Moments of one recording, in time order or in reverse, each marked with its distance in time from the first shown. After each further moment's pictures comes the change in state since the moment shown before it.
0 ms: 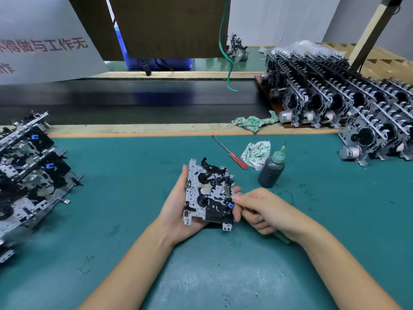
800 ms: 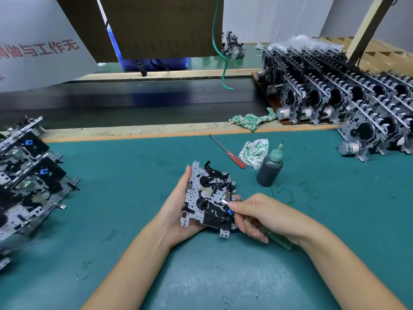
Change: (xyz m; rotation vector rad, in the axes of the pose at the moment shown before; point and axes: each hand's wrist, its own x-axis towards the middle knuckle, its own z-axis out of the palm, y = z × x) left_hand -0.004 0.005 0.006 0.085 0.082 -0.078; right_hand -0.006 -0.002 0.005 -0.132 -0.030 0.004
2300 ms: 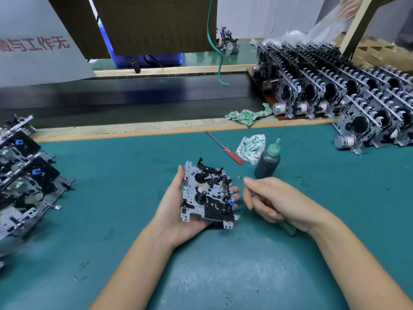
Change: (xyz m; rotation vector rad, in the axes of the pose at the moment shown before) left_hand -0.005 -0.003 0.005 -0.129 0.027 0.026; right_hand -0.004 0.007 -0.020 0.150 0.094 -0.162
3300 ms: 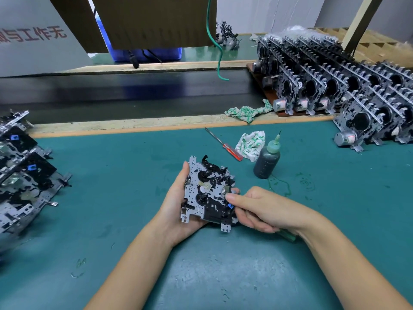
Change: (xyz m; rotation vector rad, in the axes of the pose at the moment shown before) left_hand 0.008 -0.005 -0.005 0.120 -0.003 0.003; right_hand 0.003 0.000 0.018 -0.316 -0.070 0.156
